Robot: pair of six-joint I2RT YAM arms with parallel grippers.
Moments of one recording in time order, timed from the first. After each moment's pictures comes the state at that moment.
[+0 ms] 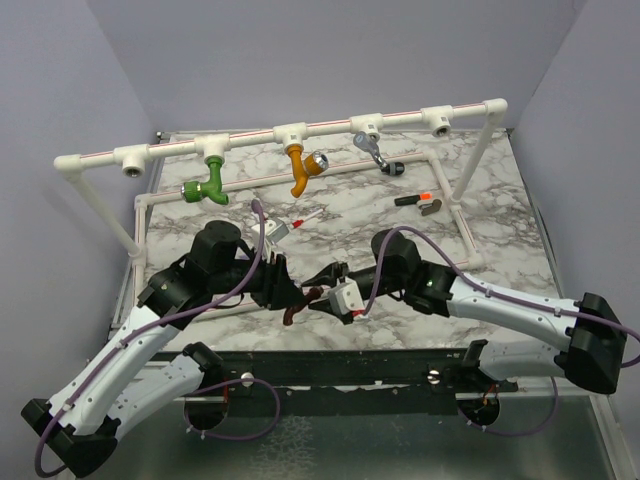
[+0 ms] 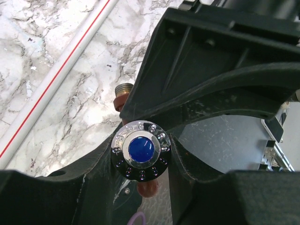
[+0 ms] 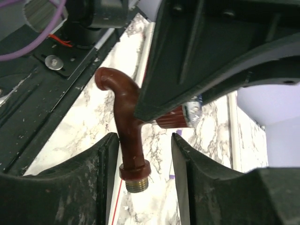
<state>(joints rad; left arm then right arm) -0.65 0.77 0.90 -0.70 0.57 -0.36 1.02 1.22 0.81 0.10 -0.74 -0.91</state>
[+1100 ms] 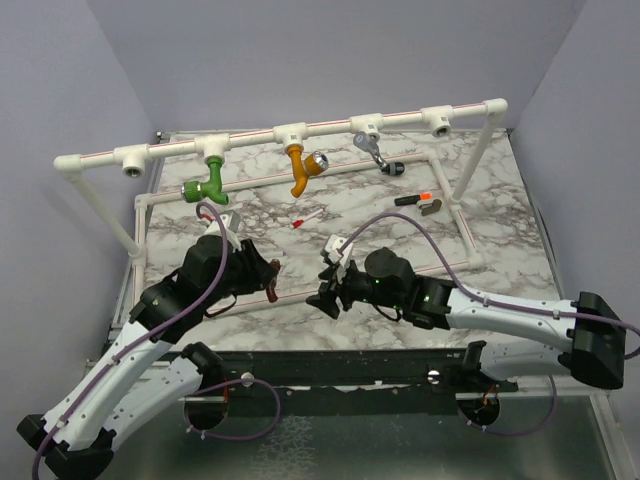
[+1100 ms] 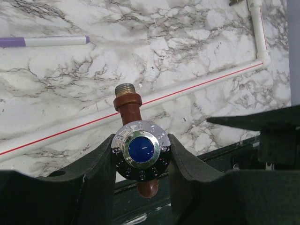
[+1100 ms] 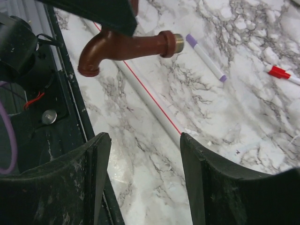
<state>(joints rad) -0.65 0.66 0.82 -0.75 -0.06 -0.71 1.11 1.18 0.75 0.13 -0.08 0.04</state>
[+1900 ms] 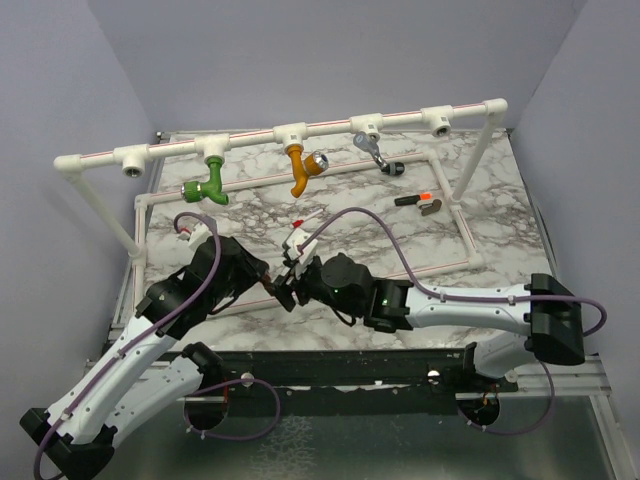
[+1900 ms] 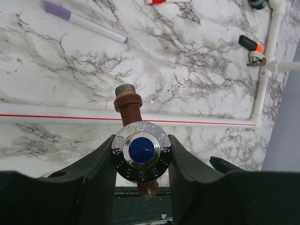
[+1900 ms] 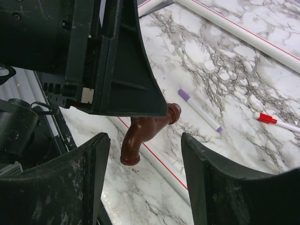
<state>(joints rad) -0.65 0.69 0.81 -0.83 -0.28 -1.11 1.31 1.46 1.00 0.26 0.28 0.08</state>
